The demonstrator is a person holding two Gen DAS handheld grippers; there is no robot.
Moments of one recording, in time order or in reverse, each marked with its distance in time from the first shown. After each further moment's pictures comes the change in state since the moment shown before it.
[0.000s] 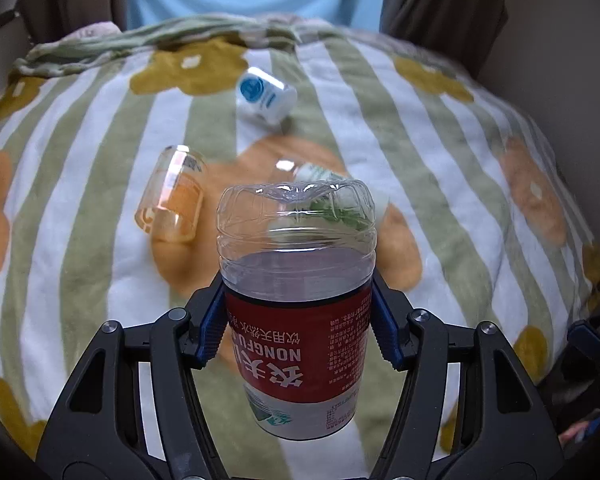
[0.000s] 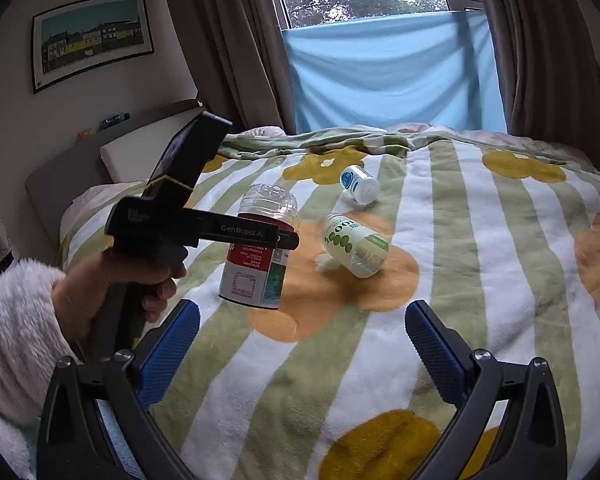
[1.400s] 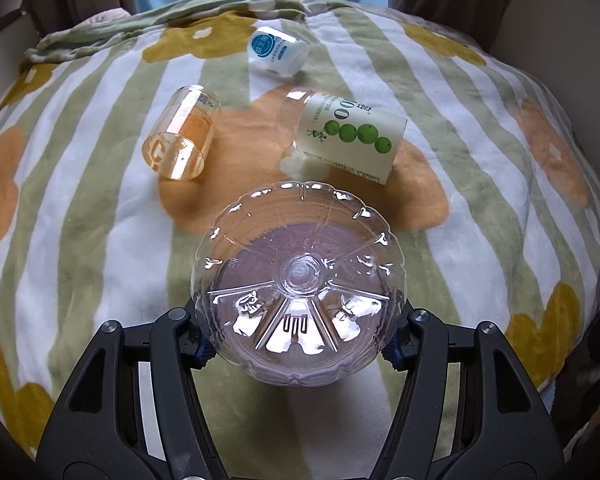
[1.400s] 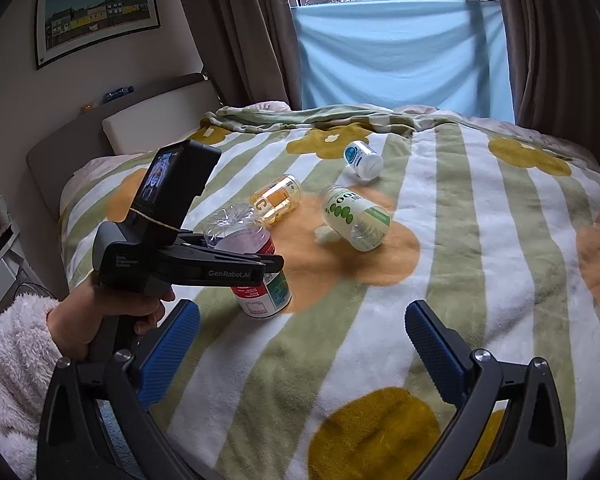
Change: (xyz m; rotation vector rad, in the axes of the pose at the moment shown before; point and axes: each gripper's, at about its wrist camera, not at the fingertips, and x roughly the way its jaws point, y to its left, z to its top) left arm 0.027 -0.007 -0.048 0.054 0.113 0.084; right arm 0.005 -0.003 -0.011 -0.045 0.081 0.003
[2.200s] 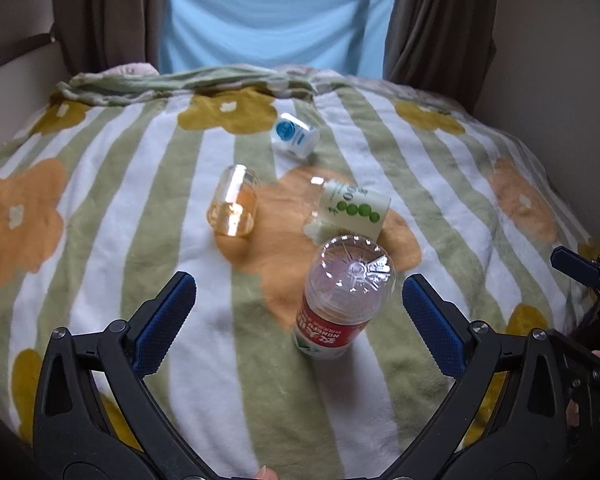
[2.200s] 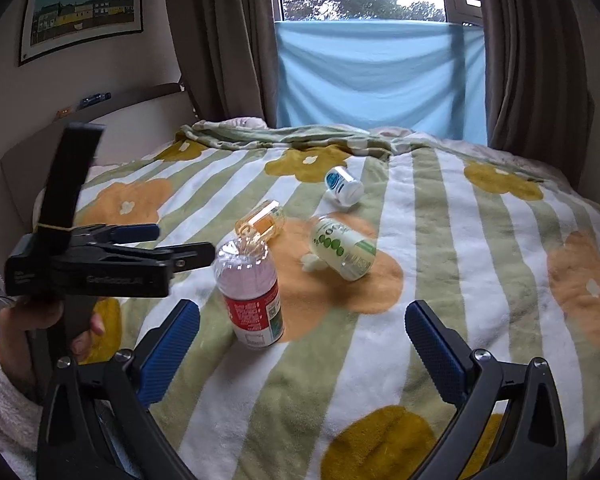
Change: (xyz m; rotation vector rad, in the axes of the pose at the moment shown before) left arm -0.118 0.037 -0.010 -0.028 -0.279 -0.025; right arm -0.009 0.040 0.026 -0.009 -0.070 -0.172
